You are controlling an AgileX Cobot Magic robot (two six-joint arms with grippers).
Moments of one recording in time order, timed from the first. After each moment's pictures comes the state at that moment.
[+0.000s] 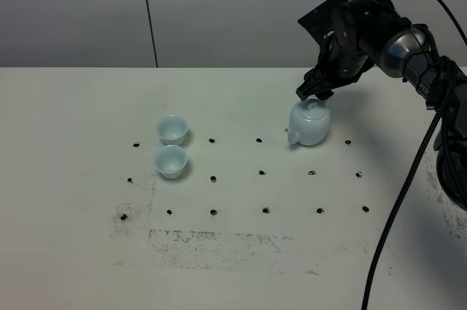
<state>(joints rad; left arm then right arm) 0.01 0.00 -0.46 -0.12 1.07 0.12 0.29 2.47 -2.26 -0.25 0.99 -0.18</state>
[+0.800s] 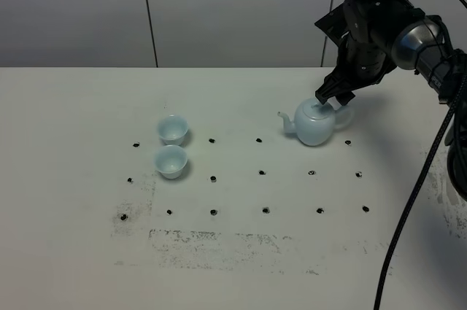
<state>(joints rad) 0.01 0.00 -0.46 -0.12 1.07 0.12 0.27 2.44 -2.26 -0.30 1.16 -0.17</state>
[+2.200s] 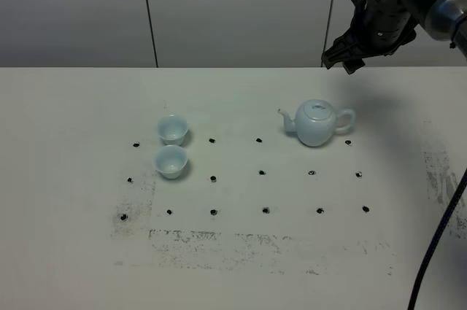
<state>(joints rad) 0.01 0.00 -0.46 -0.12 1.07 0.12 0.26 2.26 -2.20 -0.25 1.17 -0.09</state>
